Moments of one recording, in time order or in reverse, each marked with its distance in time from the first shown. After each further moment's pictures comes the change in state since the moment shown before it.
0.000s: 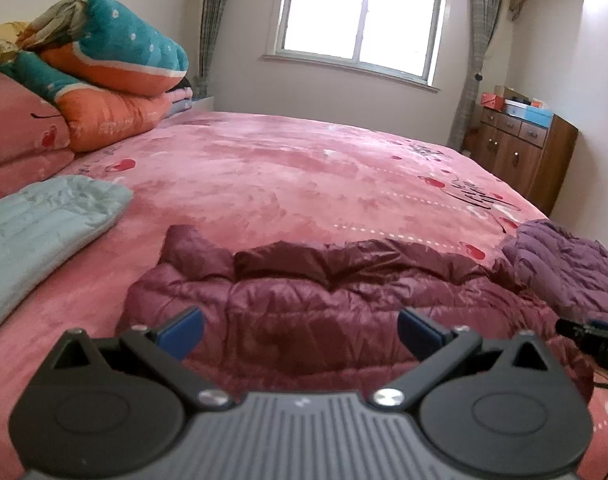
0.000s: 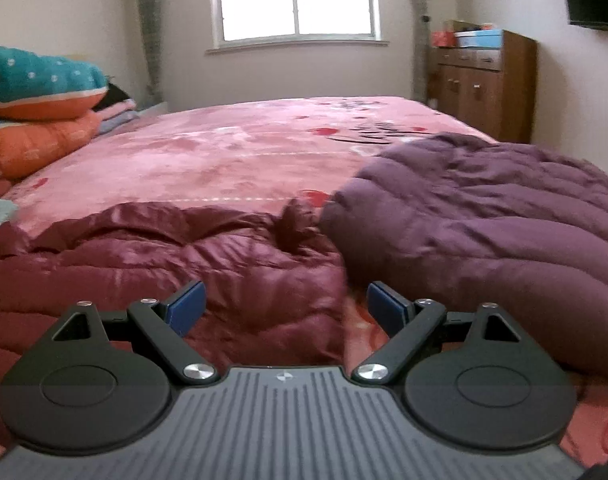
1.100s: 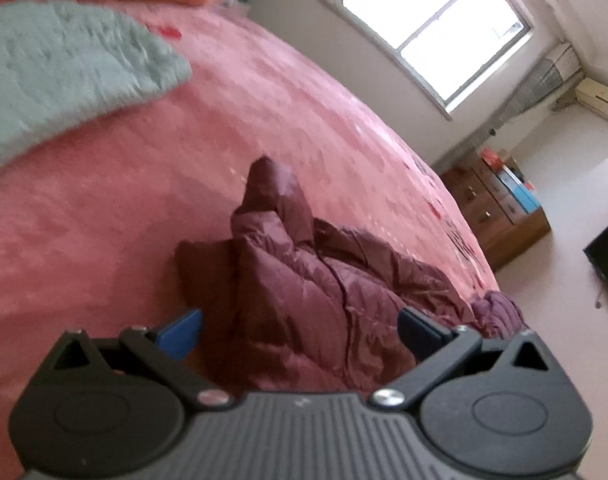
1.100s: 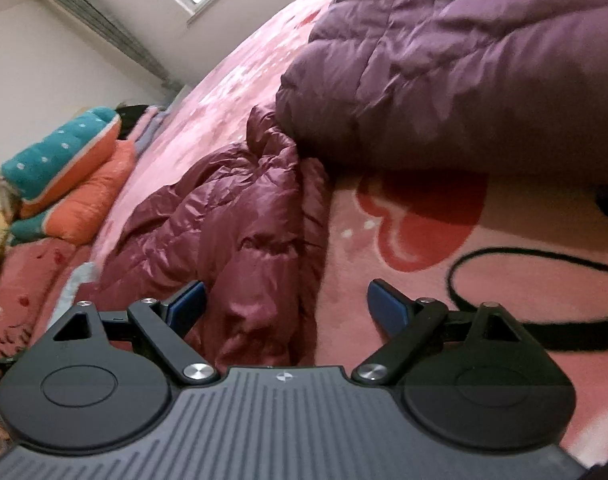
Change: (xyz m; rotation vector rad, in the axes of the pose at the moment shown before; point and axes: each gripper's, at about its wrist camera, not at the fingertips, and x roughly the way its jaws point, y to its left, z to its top) left arm 0.073 0.166 -0.013 -0.475 0.203 -0.293; right arm 0.069 -0.084 -0.035 0.519 0.283 0.391
